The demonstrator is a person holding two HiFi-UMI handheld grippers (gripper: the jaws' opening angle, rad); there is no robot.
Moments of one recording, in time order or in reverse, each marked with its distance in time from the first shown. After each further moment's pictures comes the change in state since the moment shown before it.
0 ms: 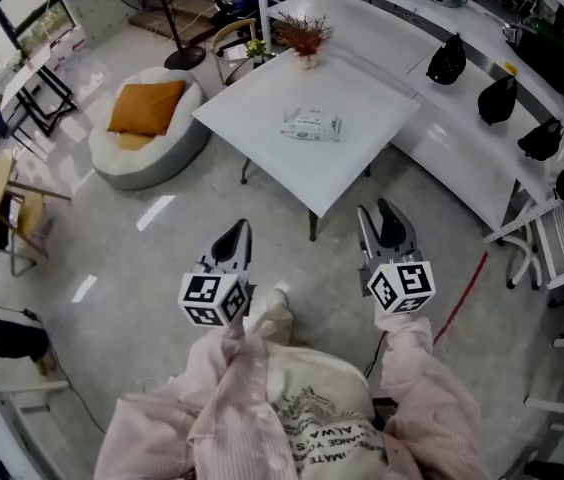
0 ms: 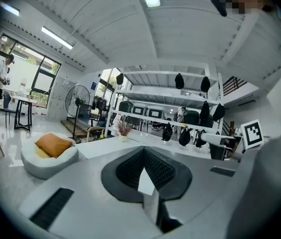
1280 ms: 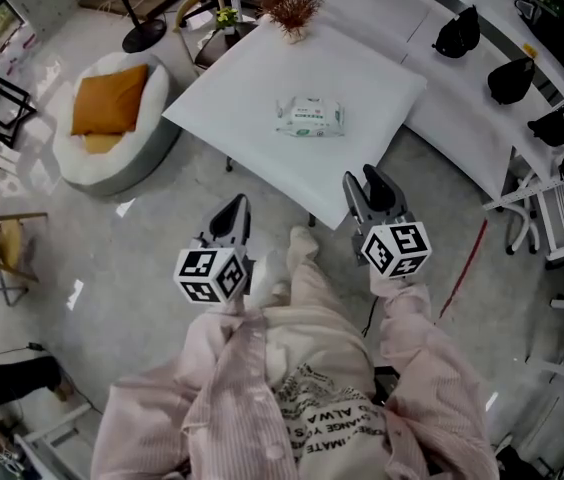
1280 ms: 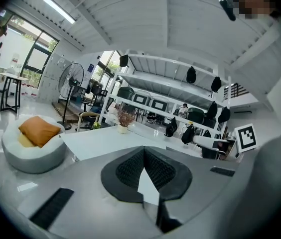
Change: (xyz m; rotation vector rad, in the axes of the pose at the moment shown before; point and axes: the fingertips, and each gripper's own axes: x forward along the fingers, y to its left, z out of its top) left arm 0.108 0.090 -0.005 -0.114 0.121 -0.124; right arm 0.133 -0.005 -0.046 0.056 0.138 -0.077
